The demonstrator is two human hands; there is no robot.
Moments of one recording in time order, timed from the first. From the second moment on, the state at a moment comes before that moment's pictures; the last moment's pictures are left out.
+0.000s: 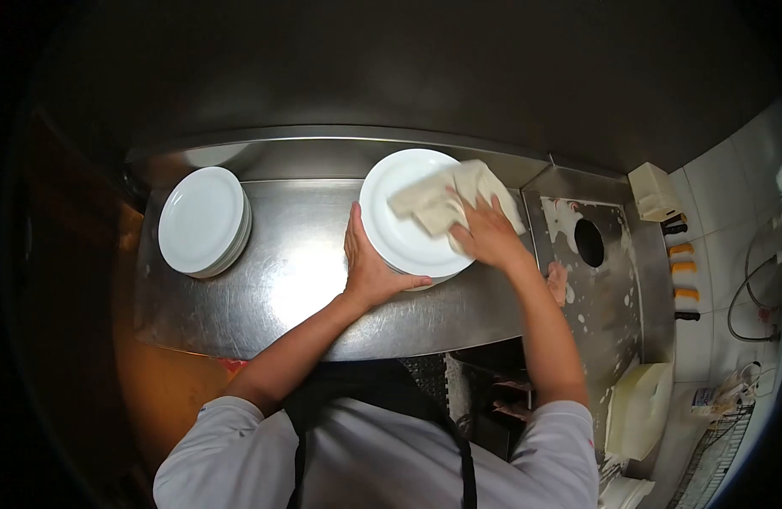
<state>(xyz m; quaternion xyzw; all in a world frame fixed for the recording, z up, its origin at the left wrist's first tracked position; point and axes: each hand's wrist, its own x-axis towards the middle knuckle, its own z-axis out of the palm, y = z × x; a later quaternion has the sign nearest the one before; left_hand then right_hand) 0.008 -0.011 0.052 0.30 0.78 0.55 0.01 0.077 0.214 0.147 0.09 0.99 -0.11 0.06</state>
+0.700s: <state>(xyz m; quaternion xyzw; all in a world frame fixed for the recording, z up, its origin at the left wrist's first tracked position) 0.010 -0.005 0.013 0.35 0.75 0.55 0.06 0.071 0.130 0.146 -0.10 0.94 -0.32 0.08</state>
